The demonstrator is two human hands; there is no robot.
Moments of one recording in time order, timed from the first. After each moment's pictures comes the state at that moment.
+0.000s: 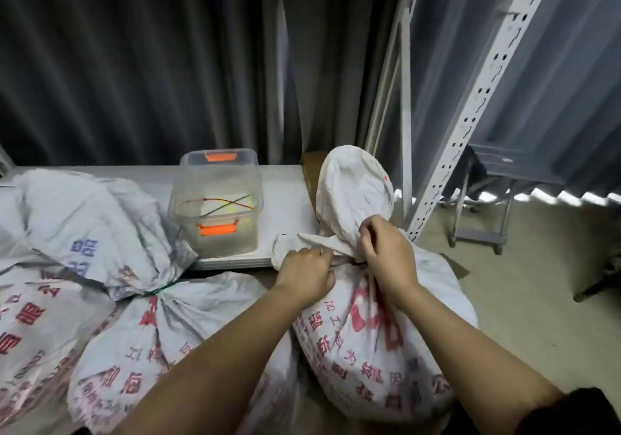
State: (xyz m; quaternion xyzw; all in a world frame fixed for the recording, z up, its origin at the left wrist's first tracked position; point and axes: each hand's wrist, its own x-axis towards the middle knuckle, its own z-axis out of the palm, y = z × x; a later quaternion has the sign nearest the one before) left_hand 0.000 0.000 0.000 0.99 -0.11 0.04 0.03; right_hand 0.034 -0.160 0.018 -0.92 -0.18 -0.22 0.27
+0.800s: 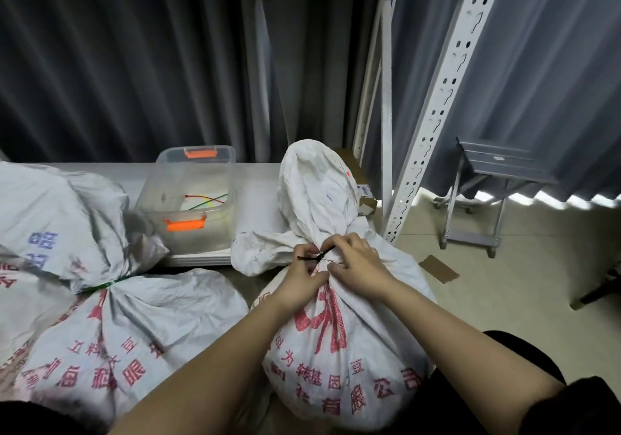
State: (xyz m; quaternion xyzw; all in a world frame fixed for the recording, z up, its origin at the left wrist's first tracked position) left_hand 0.004 -0.082 -0.028 0.76 0.07 -0.05 0.64; right_hand 0.054 -0.222 -0.005 -0.94 -0.23 0.07 0.25
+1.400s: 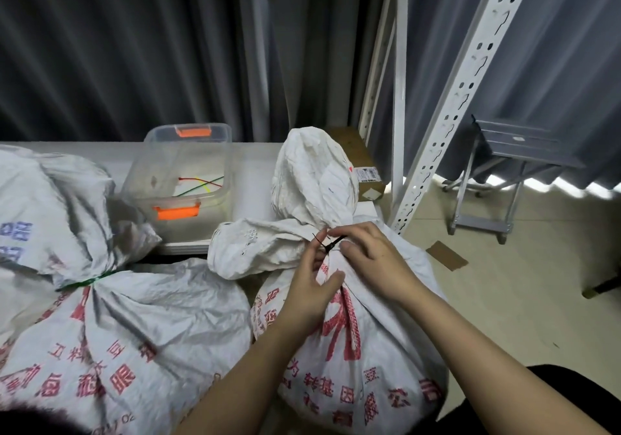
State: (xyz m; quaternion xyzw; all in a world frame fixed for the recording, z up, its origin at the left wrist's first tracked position) left_hand -0.004 -0.090 -0.047 0.72 0.03 0.04 0.69; right_hand 0.059 -0.228 -0.007 -0.88 -0.24 0.04 0.40
